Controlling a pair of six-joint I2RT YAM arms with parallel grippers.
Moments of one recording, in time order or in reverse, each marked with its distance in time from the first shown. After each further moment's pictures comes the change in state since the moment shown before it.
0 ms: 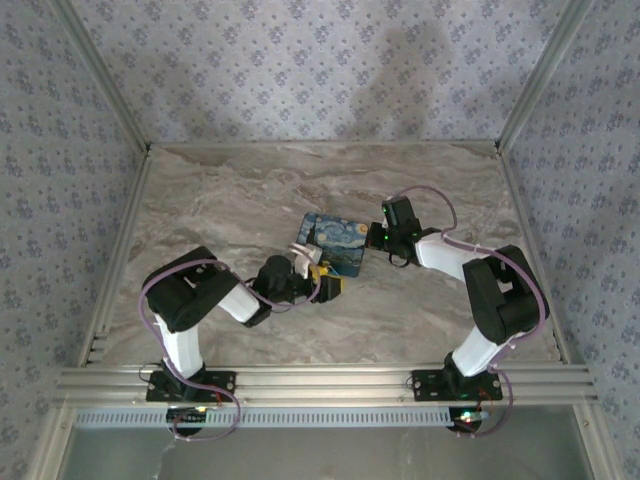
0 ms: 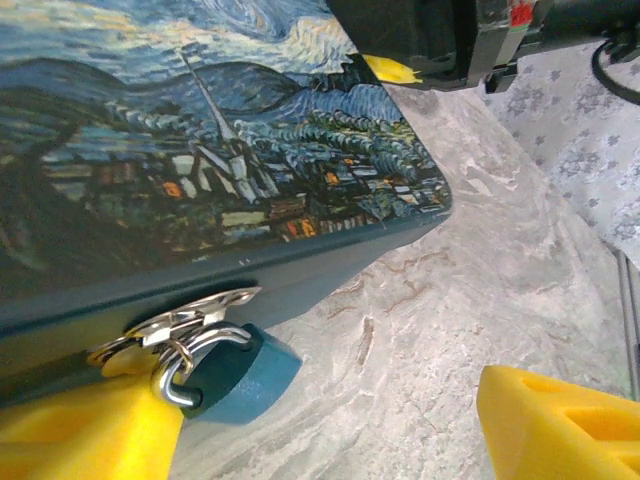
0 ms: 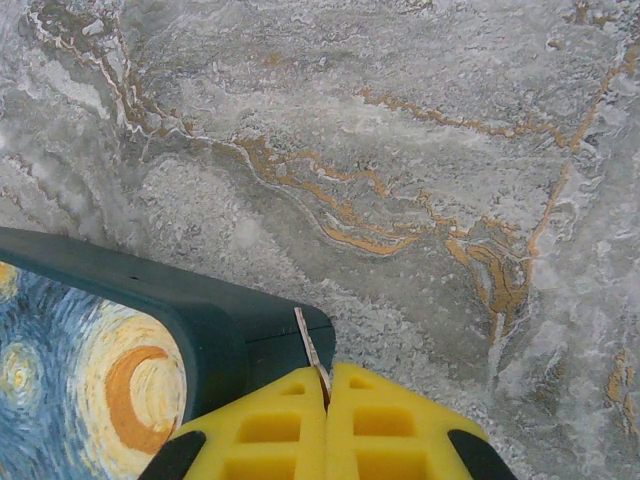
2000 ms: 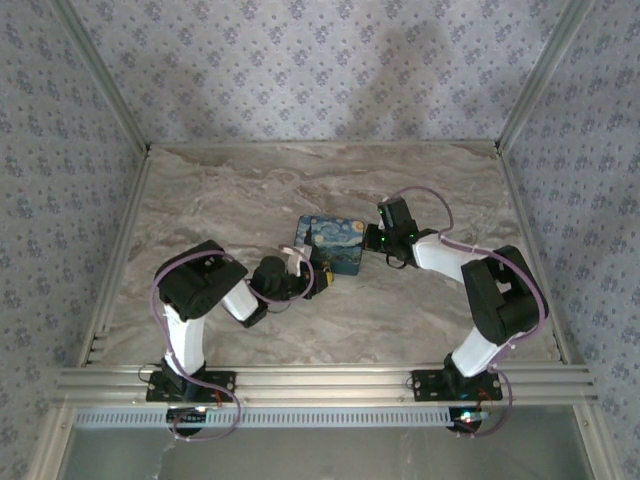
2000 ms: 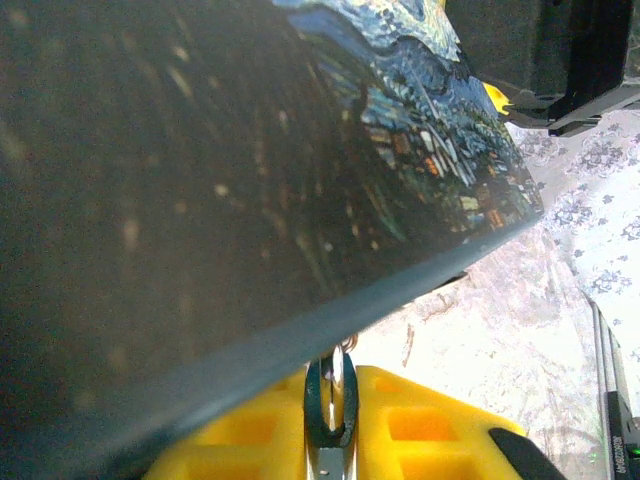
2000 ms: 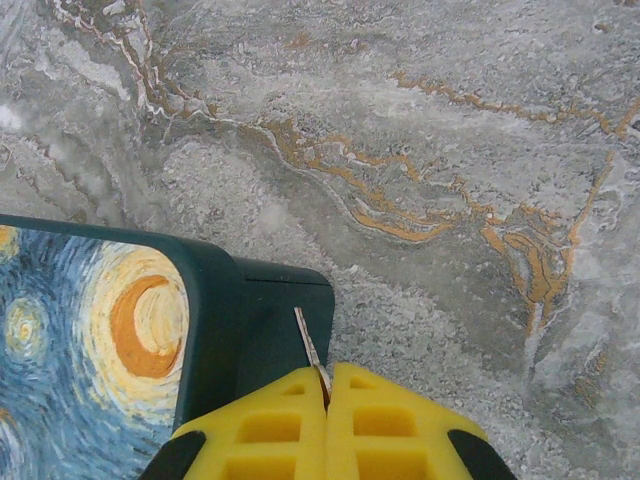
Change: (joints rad) left arm 0.067 0.103 -0.015 0.109 0.043 -0.179; right arm 0.027 0.000 0.000 0.003 0.000 0.001
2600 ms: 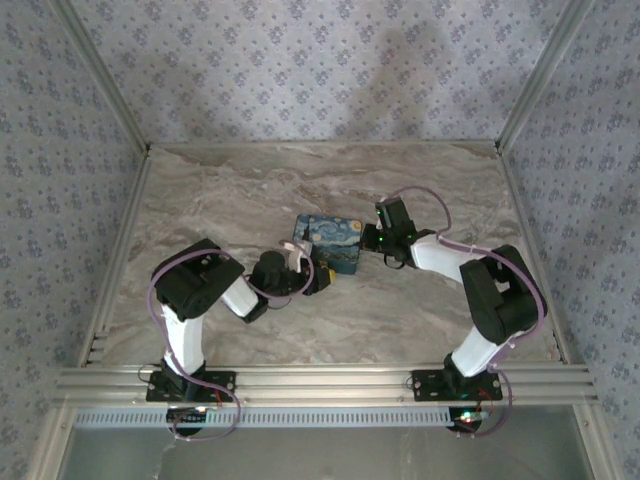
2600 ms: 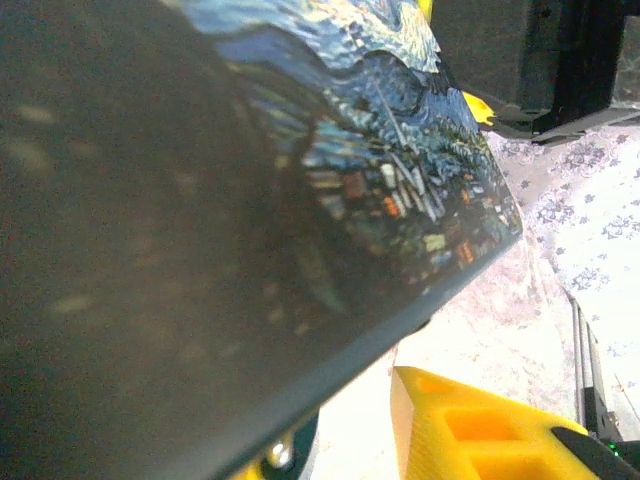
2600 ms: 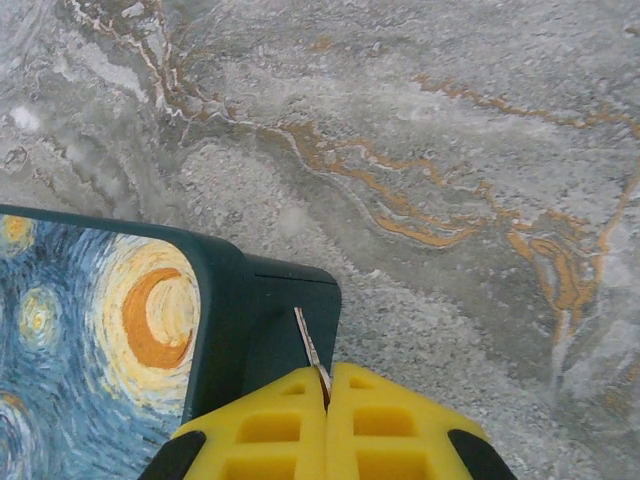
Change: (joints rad) left arm 0.016 -0.011 0.036 -0.050 0.054 -0.011; right arm 0.019 0.008 0.000 0.026 0.001 0.008
